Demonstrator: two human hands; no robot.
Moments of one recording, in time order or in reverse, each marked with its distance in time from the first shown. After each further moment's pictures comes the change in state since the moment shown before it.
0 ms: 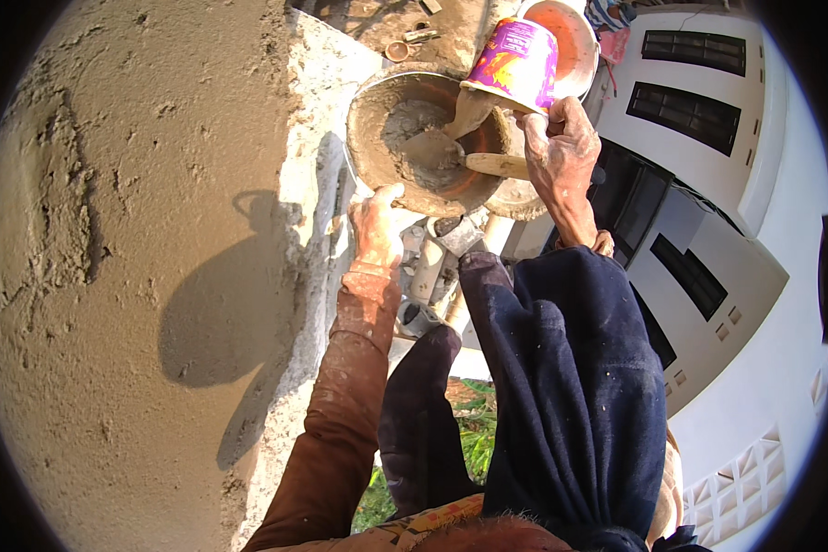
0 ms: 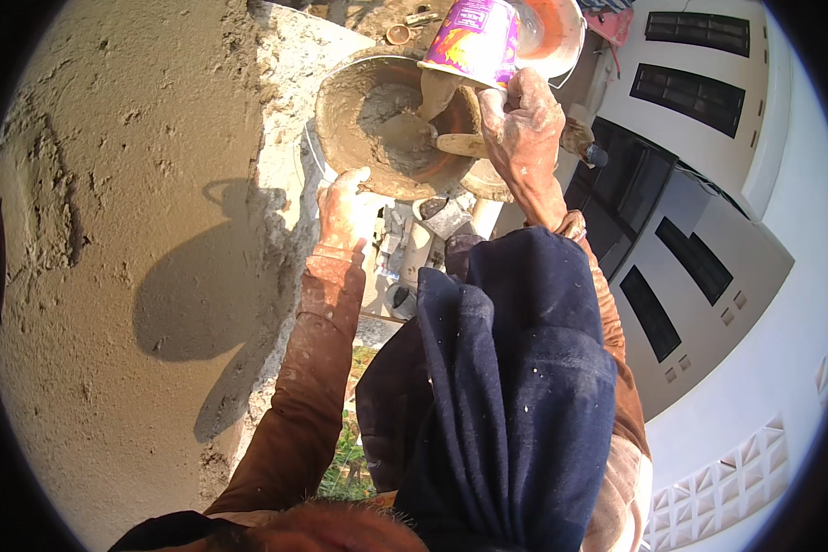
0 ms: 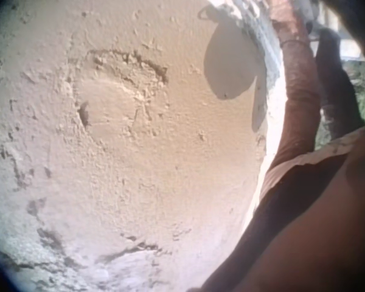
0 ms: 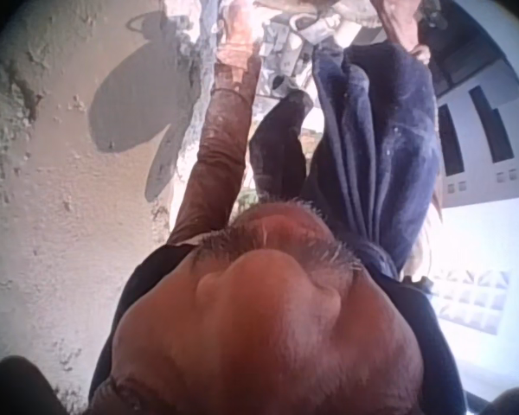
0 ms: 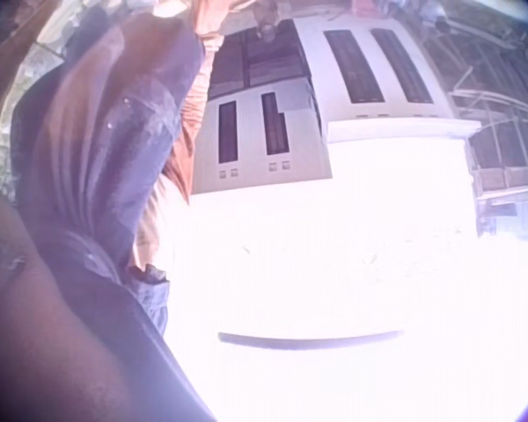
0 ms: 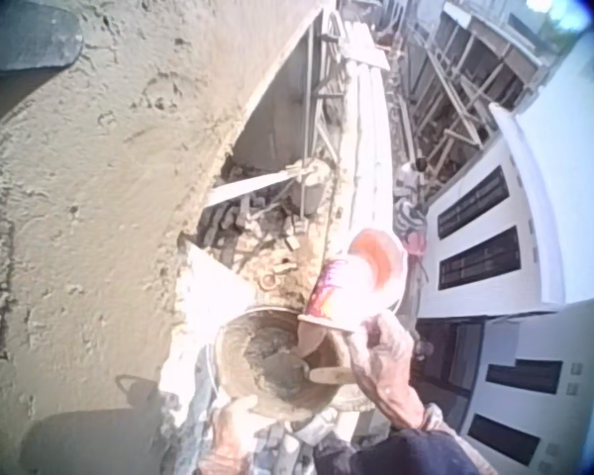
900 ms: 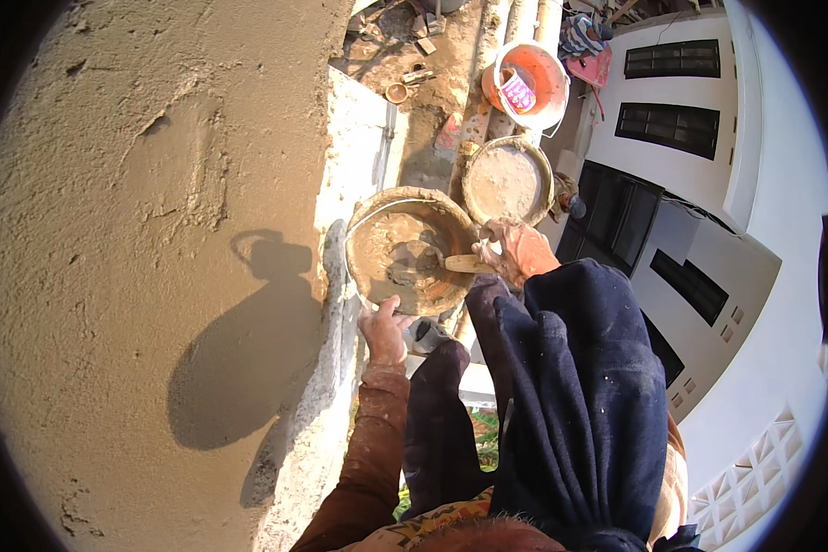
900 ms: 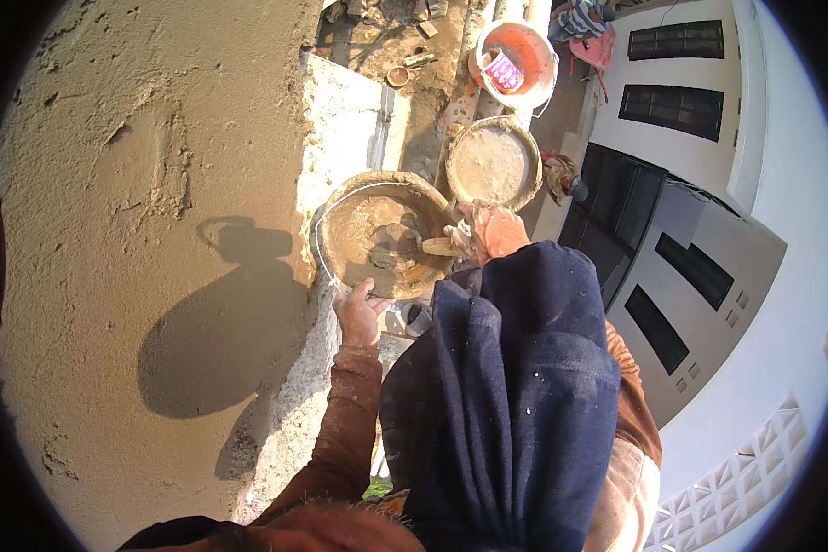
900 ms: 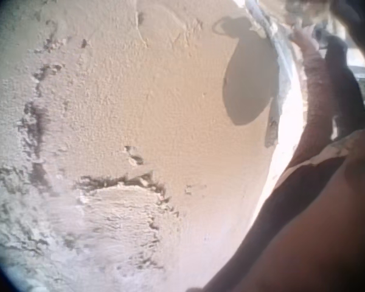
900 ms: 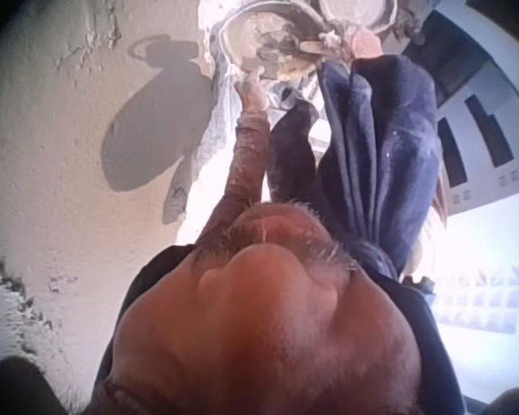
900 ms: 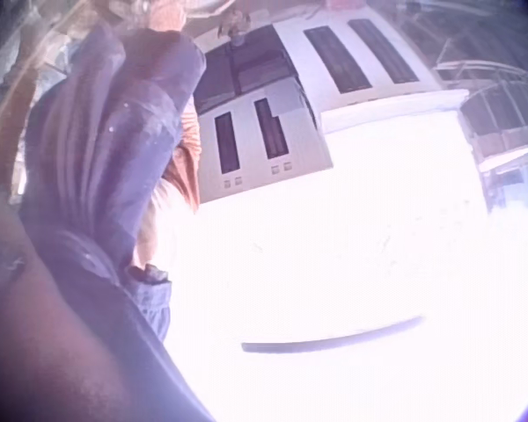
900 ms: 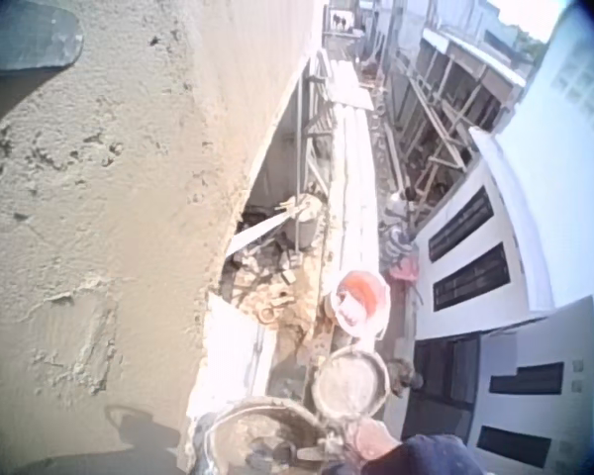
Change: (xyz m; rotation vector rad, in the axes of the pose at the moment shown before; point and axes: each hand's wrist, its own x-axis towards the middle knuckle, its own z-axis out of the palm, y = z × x) left_hand -0.155 0.055 -0.033 -0.438 0.394 -0.435; right_hand -0.093 -0.041 -0.051 -0.390 -0.865 -0.046
